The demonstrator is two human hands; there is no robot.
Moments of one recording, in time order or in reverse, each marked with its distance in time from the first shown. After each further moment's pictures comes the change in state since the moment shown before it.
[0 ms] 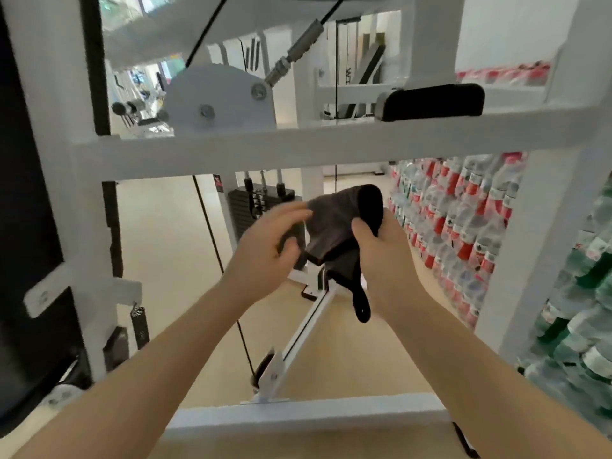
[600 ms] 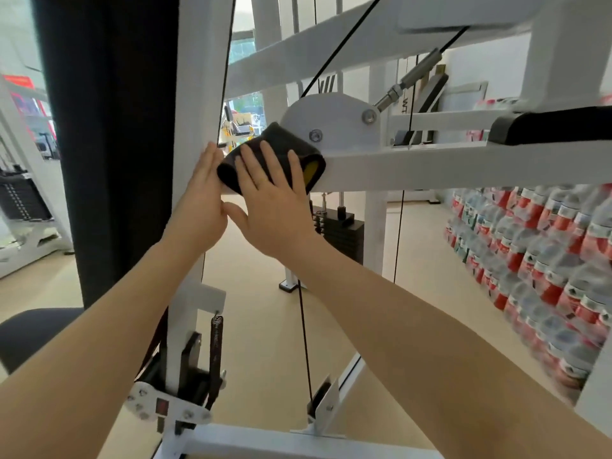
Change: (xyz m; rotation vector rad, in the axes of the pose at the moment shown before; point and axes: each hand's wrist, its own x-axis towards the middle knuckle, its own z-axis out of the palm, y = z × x) left_hand 0.006 -0.128 -0.163 0.619 0.222 -0.135; right_hand 0.025 -0.024 0.228 -1.217 -0.122 -1.084
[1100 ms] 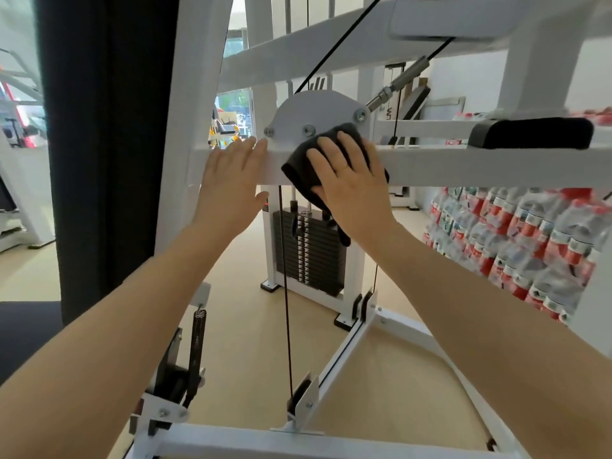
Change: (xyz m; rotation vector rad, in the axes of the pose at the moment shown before) left_hand 0.008 0.049 0.006 0.243 -0.001 0.093; right_hand -0.034 0.099 -0.013 -0.340 0.276 -0.043
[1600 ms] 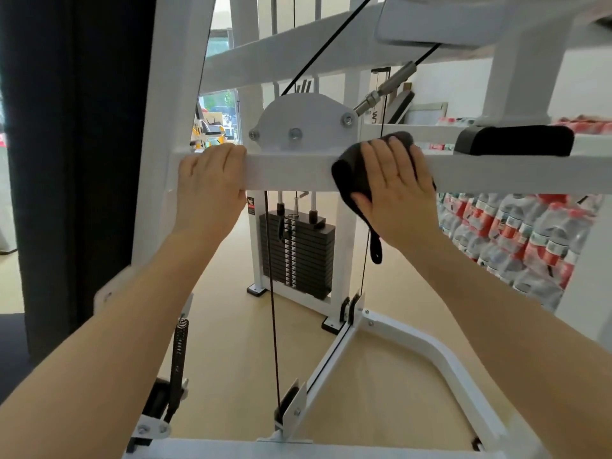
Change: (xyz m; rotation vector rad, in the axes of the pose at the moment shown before) left_hand 0.002 0.003 0.005 0.016 0.201 -0.055; right_hand -0.034 0.062 0.005 -0.208 0.053 0.034
